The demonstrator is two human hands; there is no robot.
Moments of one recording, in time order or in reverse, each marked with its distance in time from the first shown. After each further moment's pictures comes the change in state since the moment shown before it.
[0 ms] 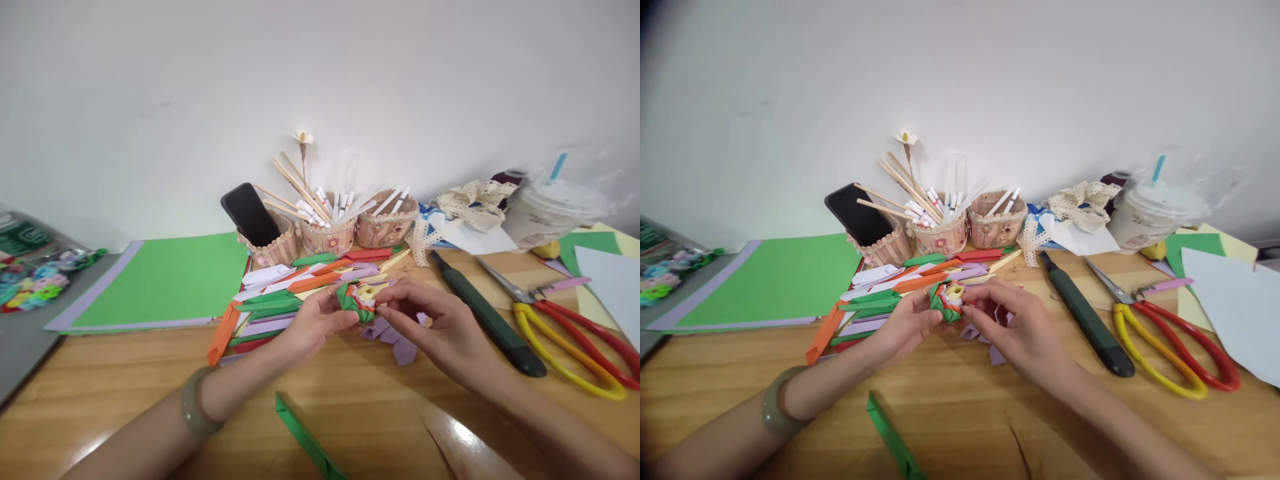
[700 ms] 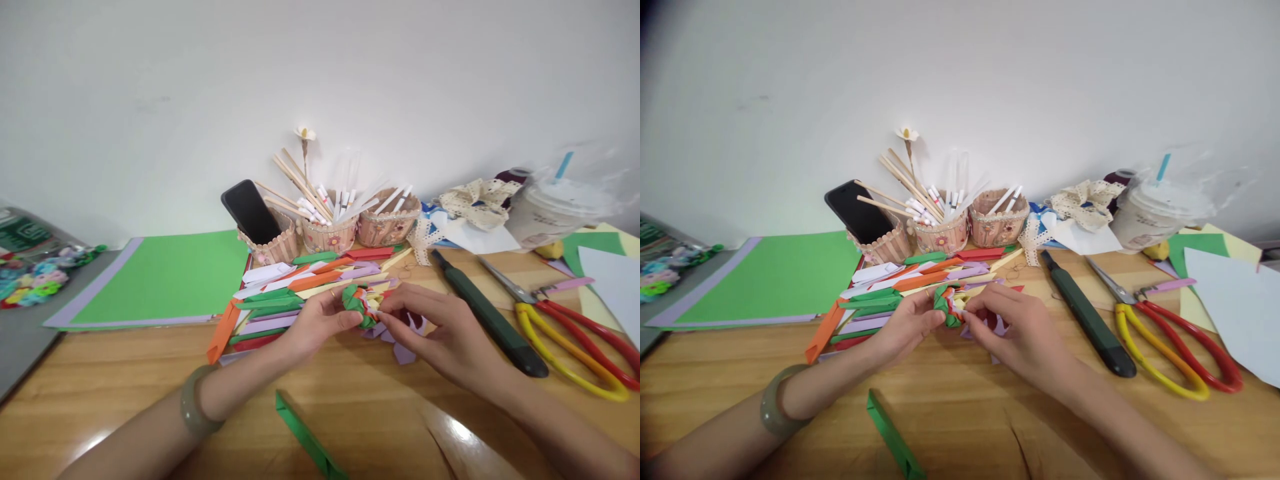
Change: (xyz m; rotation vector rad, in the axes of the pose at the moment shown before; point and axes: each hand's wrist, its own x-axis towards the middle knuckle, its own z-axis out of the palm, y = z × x) left_hand -0.001 -0.002 -0.001 0.103 -0.061 0.025; right_hand 0.001 -0.009 -0.004 -0.192 -0.084 -0.167
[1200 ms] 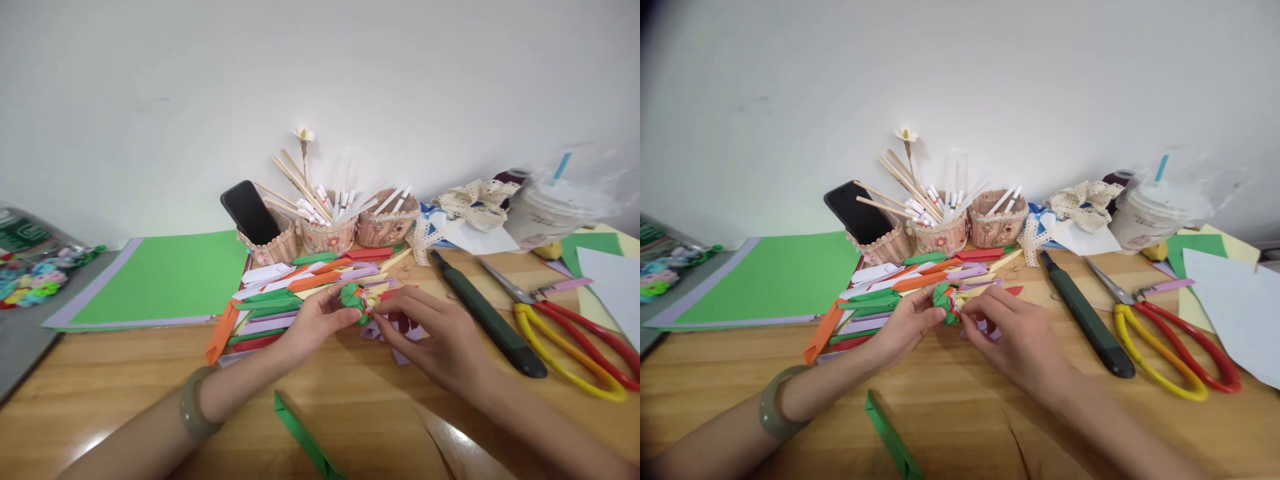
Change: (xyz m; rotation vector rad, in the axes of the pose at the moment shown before) left_hand 0.002 -0.001 0.000 0.044 0.062 0.026; right_hand -0.006 0.005 0.012 -0.187 0.130 -0.082
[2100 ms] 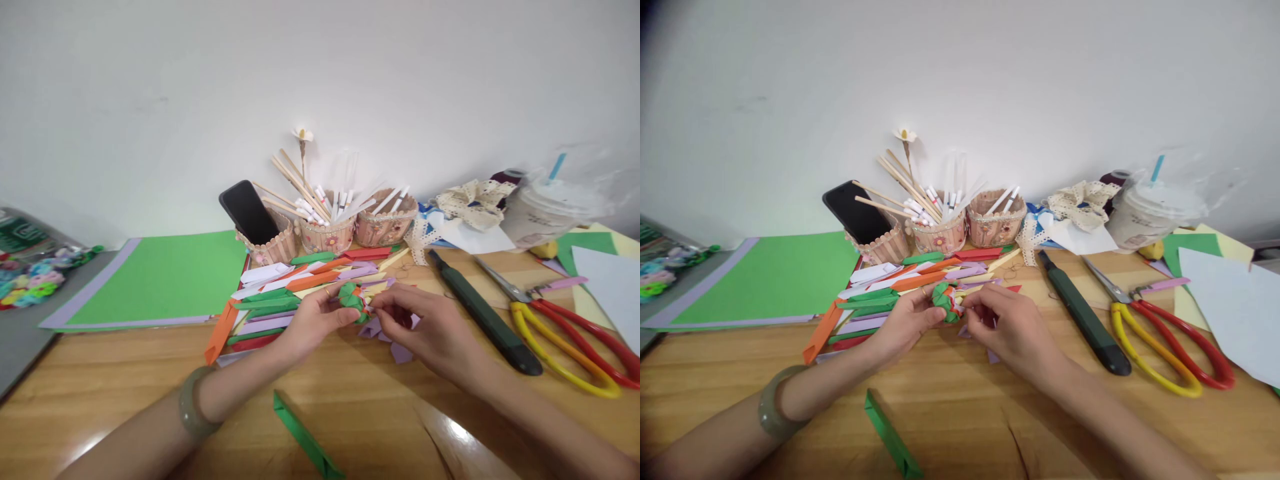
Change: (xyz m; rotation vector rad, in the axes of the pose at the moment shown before) left_hand 0.001 -0.002 -0.001 0.024 0.018 -0.001; right_hand 0.006 0.003 -0.001 0.153 -0.102 0.184
